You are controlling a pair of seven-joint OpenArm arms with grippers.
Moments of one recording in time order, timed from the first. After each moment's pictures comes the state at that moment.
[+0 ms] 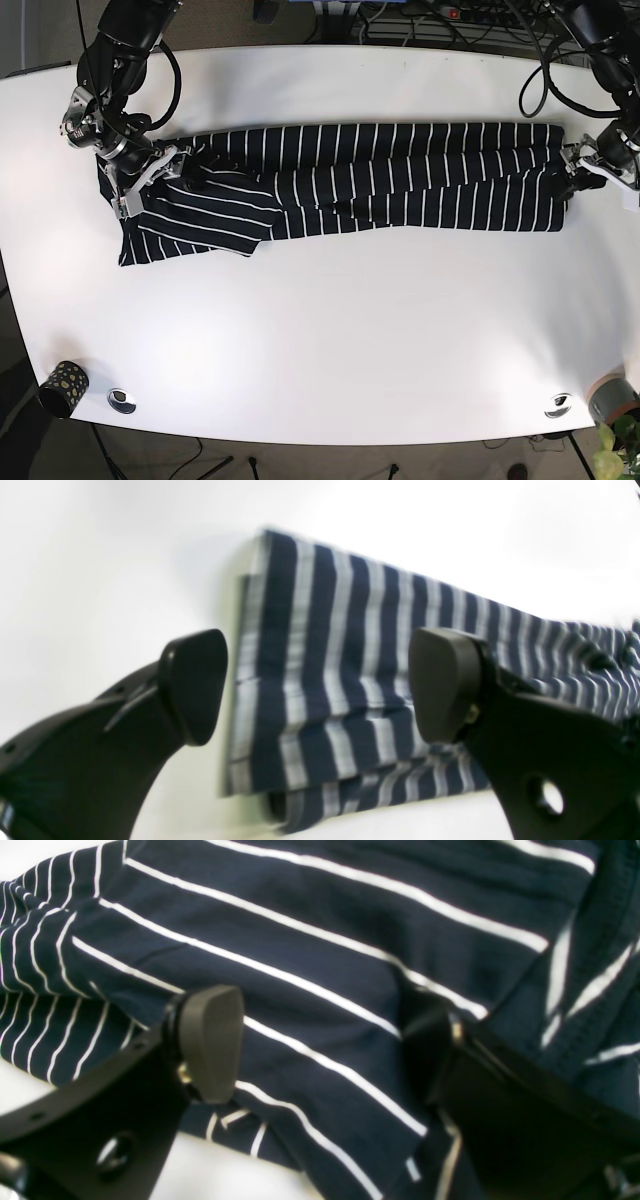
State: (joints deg) left arm 5.5 -19.0 -40.9 80.2 -45.2 -29.9 57.6; right arm -3.6 9.8 31.4 81.6 26.1 41.0 -51.4
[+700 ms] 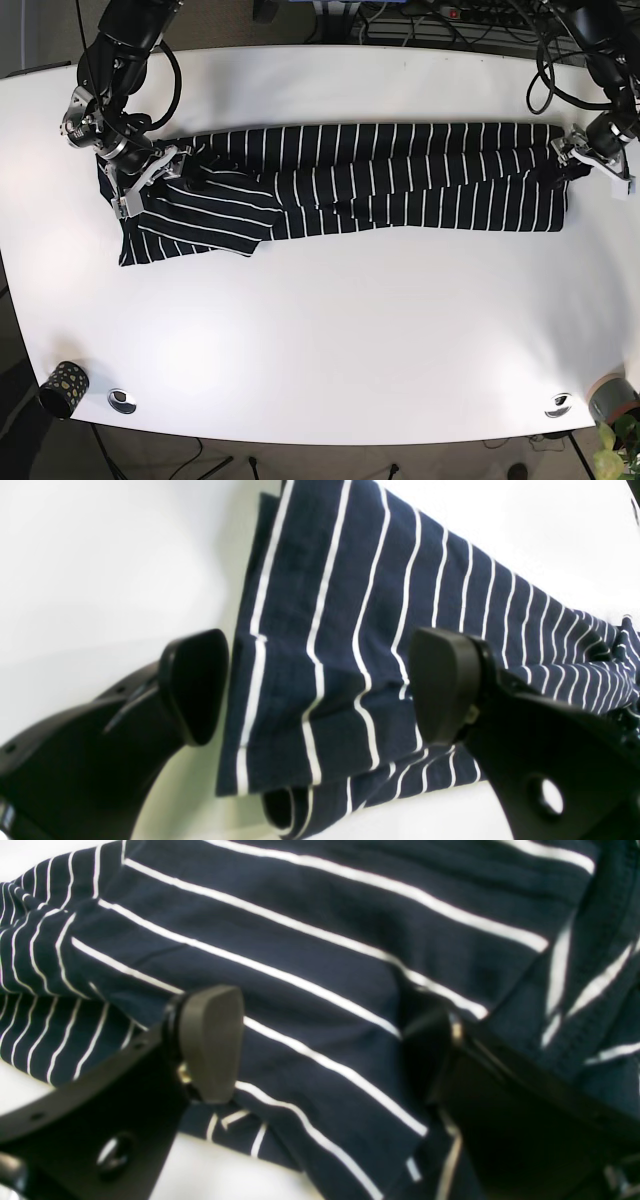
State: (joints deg) left arm 5.3 -19.3 -39.2 71.3 -47.2 -31.1 56.1; right arm -3.5 9.7 31.4 81.6 26.1 41.0 -51.4
